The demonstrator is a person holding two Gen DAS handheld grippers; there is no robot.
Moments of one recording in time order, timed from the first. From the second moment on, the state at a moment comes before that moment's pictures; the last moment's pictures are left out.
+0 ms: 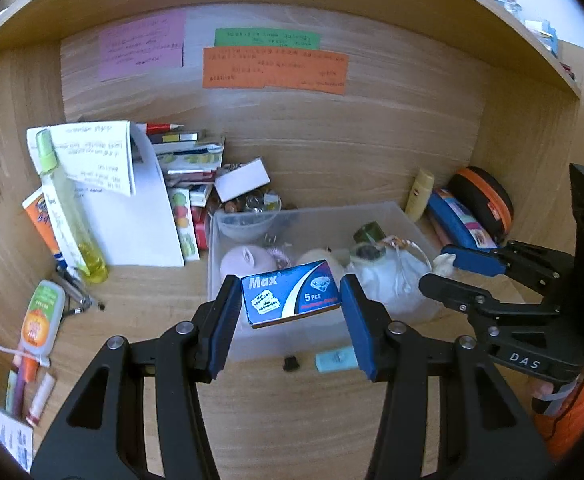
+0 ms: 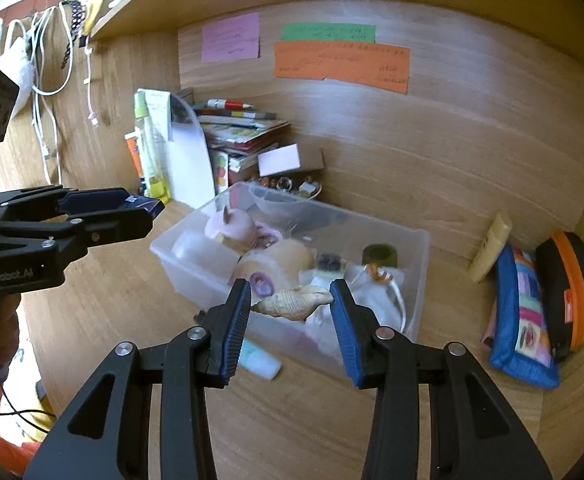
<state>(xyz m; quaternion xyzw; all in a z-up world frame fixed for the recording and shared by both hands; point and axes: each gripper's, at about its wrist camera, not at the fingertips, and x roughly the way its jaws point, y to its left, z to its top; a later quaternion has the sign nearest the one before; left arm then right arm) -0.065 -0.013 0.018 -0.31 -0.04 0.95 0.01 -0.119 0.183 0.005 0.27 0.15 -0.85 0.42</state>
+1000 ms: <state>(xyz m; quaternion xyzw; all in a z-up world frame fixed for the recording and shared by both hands) -0.174 -0.016 -0.029 -0.39 -0.04 0.92 0.02 -0.207 0.149 -0.023 0.33 0.18 -0.86 0.35</state>
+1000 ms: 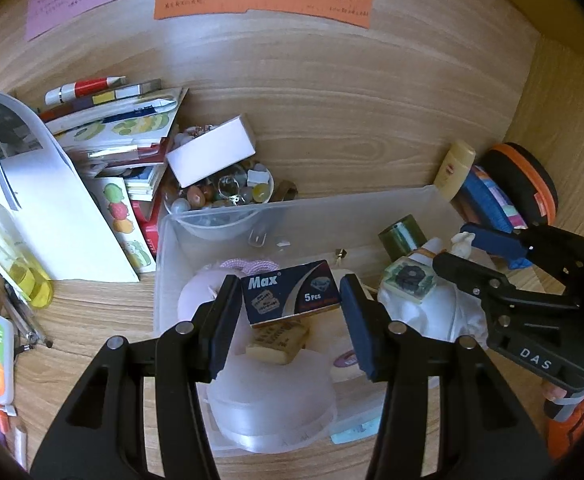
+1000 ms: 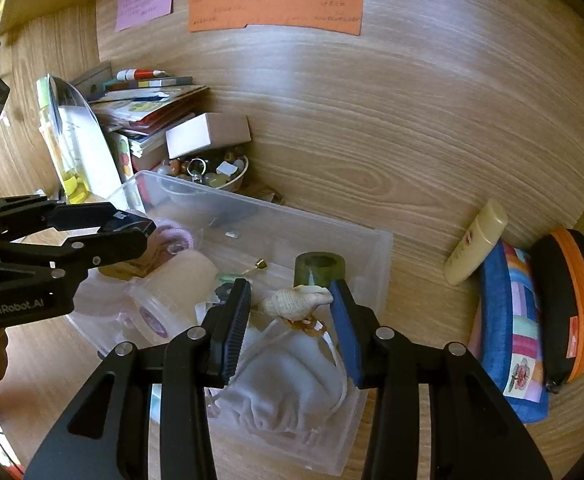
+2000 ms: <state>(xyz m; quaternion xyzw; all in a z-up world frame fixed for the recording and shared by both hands) -0.114 -0.021 0.009 -0.32 -0.02 0.95 0.01 -0.151 0.150 0.007 0.27 0.20 -0.88 0.34</state>
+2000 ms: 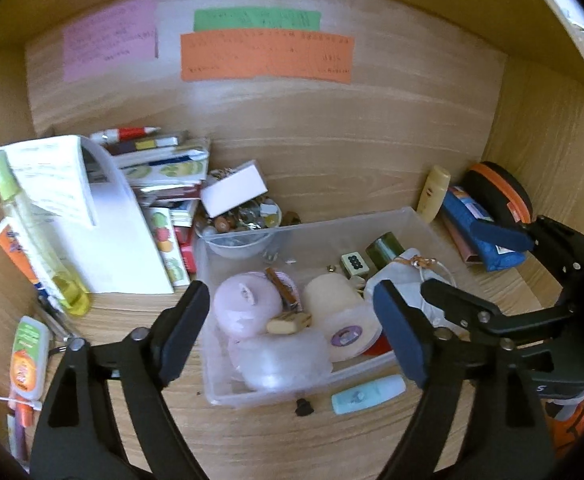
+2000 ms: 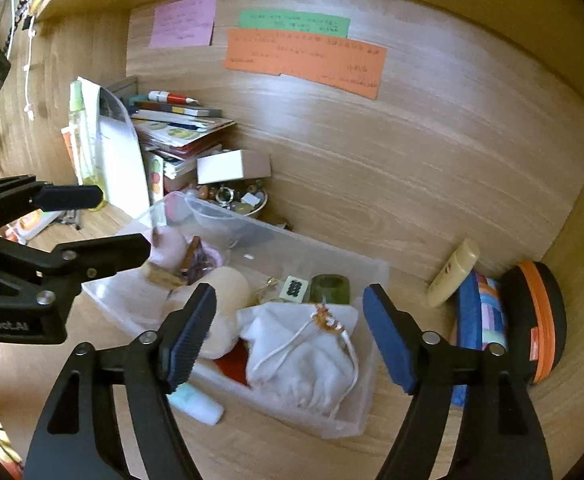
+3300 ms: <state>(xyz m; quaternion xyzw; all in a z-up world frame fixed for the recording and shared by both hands) -0.036 -0.093 -0.058 -0.35 -0.04 0.93 0.01 -0.119 0.105 -0.099 0.44 0.15 -0.86 0.23</state>
